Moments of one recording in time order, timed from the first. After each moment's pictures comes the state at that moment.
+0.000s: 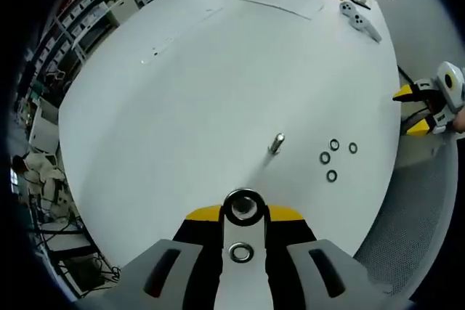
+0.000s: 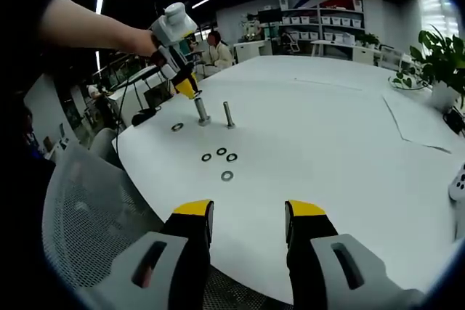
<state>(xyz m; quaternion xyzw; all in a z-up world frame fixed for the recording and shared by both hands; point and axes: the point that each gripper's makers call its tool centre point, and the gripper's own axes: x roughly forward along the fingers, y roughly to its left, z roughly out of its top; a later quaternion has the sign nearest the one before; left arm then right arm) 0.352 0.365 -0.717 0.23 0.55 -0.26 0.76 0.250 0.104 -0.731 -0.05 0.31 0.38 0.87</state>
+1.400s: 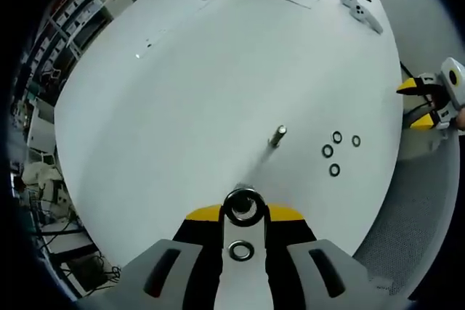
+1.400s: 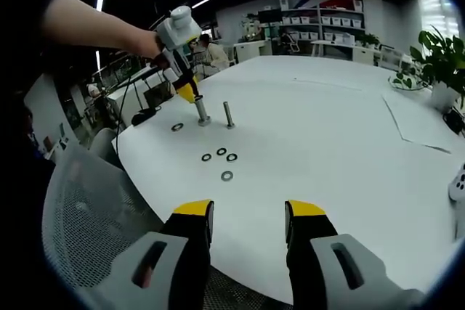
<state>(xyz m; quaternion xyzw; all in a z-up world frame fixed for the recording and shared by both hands) 0.349 0.367 -0.727 0.24 0.57 -0.27 0.74 0.250 0.104 -0.731 -0.05 0.31 0.38 0.87</state>
